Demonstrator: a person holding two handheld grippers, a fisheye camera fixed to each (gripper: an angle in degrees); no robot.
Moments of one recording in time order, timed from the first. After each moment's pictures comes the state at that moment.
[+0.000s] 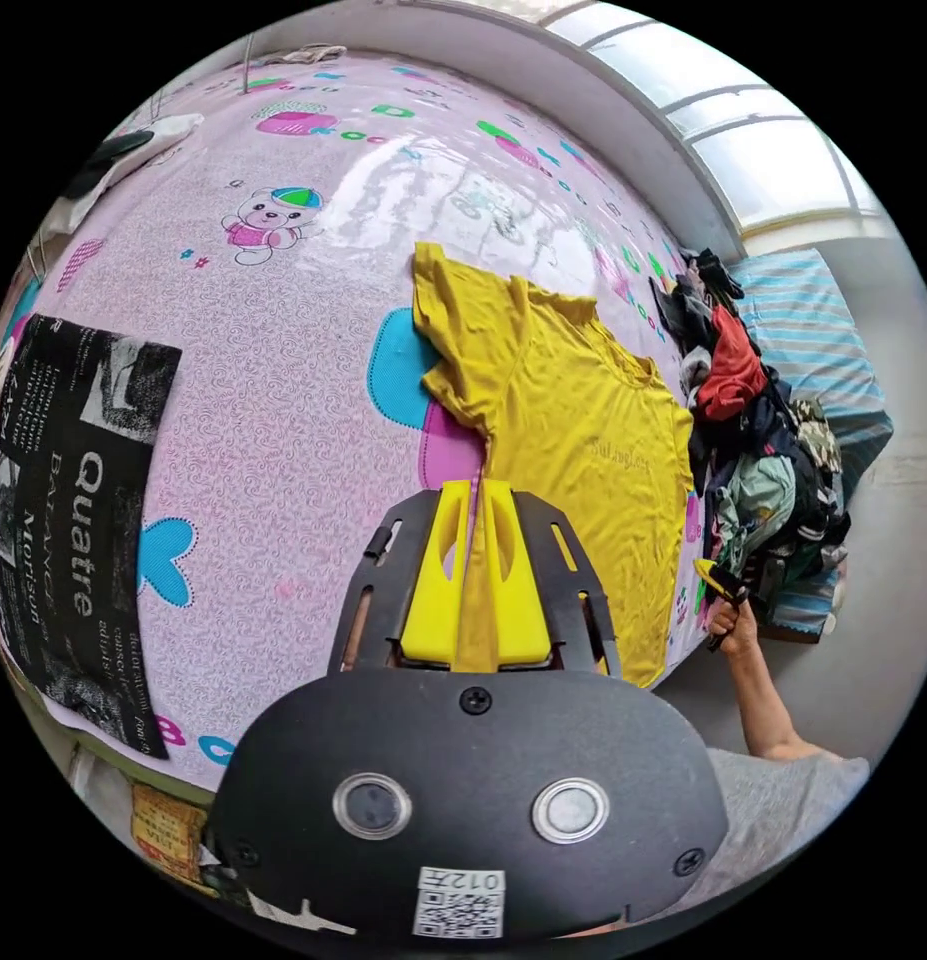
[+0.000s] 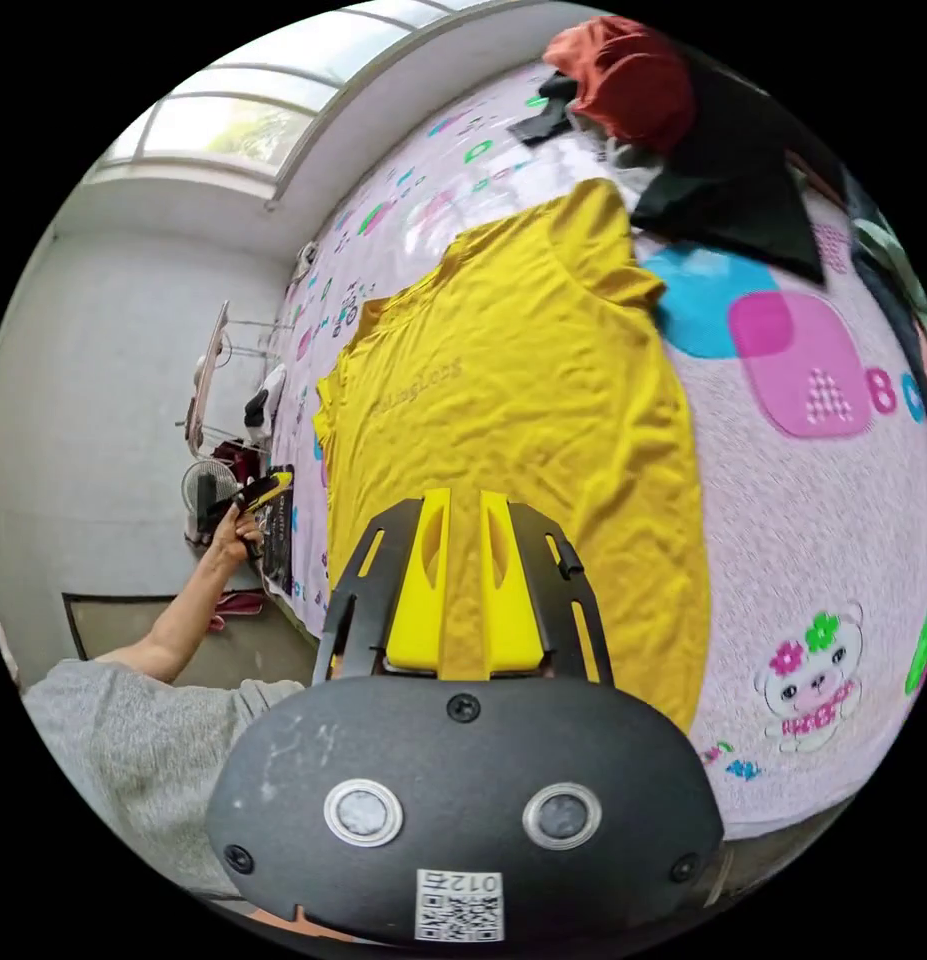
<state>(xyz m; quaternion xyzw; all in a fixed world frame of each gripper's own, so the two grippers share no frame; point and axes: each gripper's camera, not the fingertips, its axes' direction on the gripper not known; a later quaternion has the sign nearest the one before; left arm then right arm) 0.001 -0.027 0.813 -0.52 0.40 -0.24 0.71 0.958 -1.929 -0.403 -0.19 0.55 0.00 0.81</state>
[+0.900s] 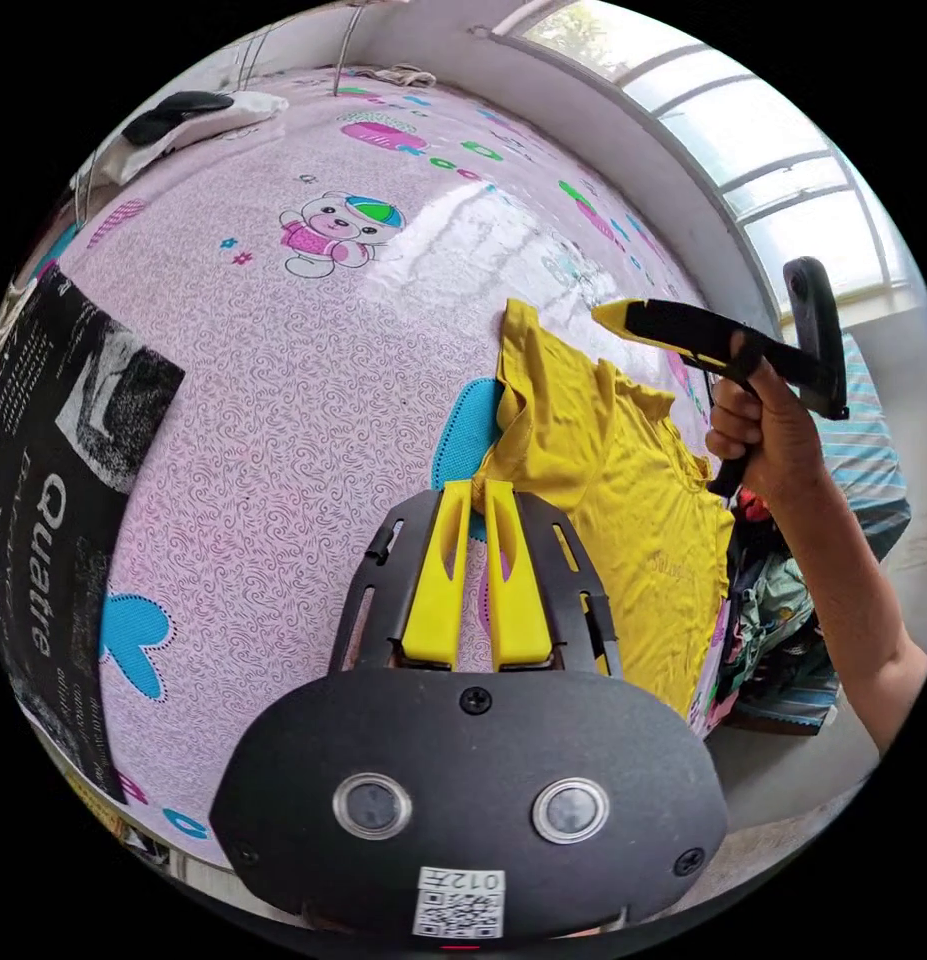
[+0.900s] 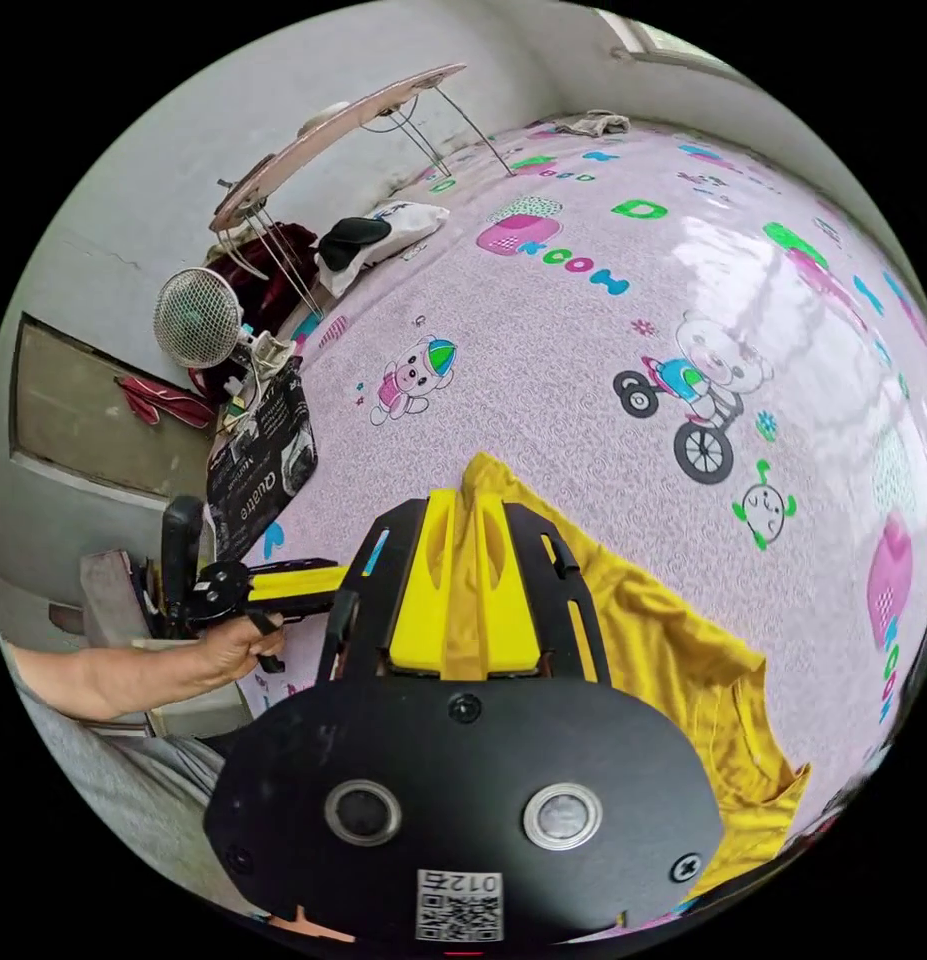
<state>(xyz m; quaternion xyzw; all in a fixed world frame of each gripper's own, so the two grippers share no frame) 0.018 0.007 0.795 -0.47 0.34 -0.31 0.75 1.475 -1.964 -0.226 -0.51 0.50 -0.24 0.66</state>
